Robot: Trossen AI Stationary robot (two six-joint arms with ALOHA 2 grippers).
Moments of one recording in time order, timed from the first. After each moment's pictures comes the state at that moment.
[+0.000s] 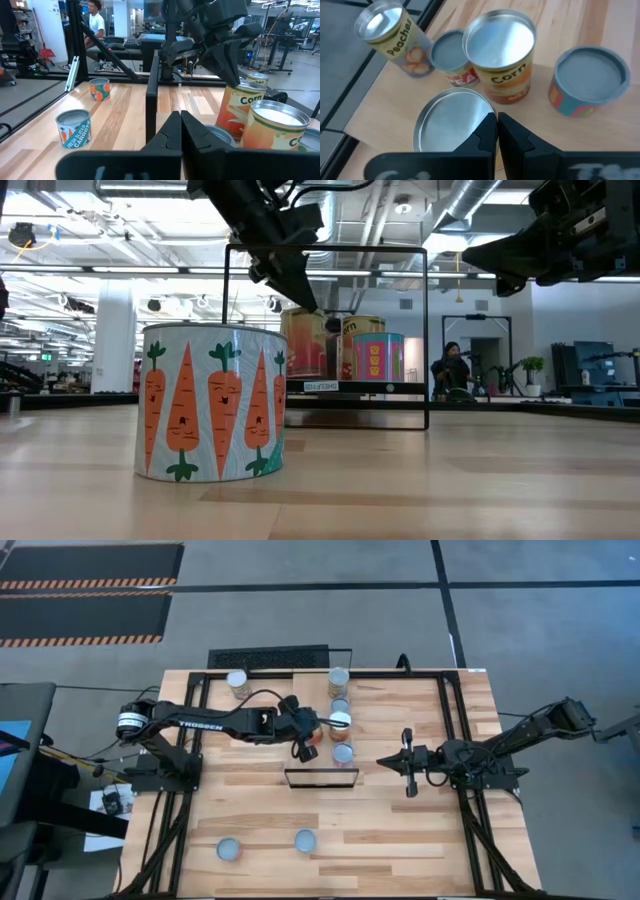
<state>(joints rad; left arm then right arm) 0.08 1.61 1.19 -0.40 -0.36 -0.09 0.22 0.91 0.09 0.85 0.23 -0.03</state>
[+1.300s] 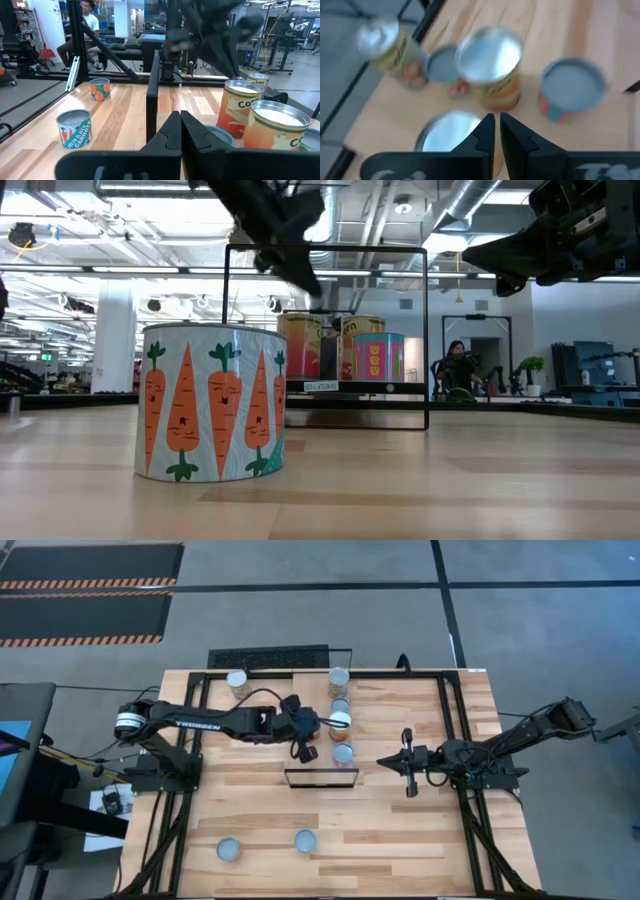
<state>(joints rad) 0.06 1.59 1.21 -0.40 -0.34 -0.06 0.22 0.91 0.09 0.85 0.23 -0.03</state>
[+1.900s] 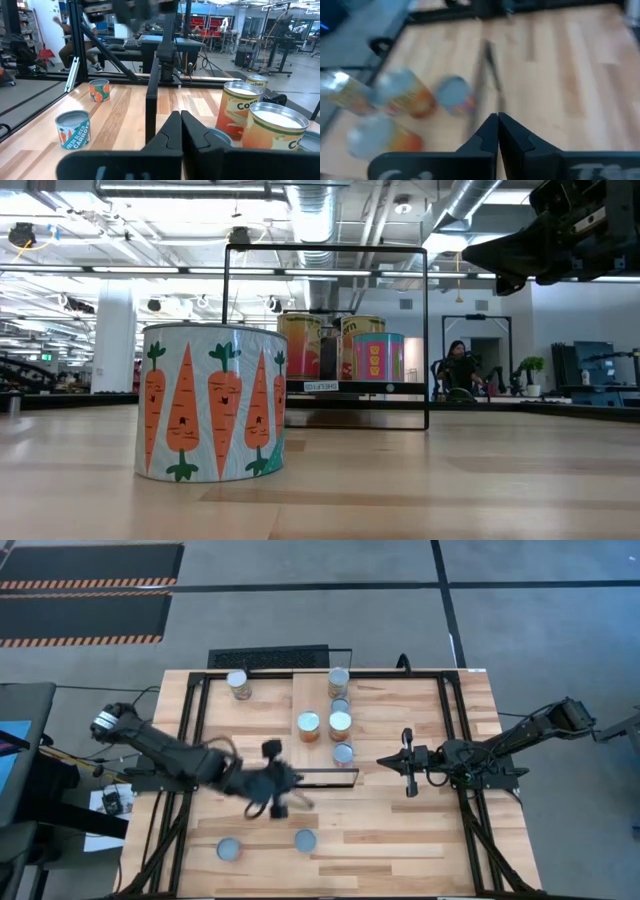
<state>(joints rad) -0.42 1.42 1.22 -0.53 -0.55 -0.22 0.22 0.91 0.09 0.86 0.23 -0.04</state>
